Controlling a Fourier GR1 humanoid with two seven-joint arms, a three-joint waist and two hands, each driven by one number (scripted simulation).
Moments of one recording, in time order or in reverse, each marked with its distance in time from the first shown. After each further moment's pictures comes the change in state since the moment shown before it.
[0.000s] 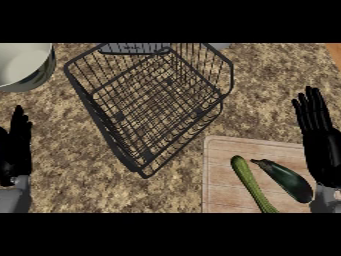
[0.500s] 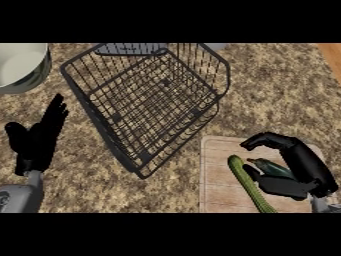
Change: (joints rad) left arm -0.028 0.001 -0.117 -0.103 0.078 -0.248 0.025; right arm 0.014 -0.163 0.210 0.004 0.102 0.271 0.084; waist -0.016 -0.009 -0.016
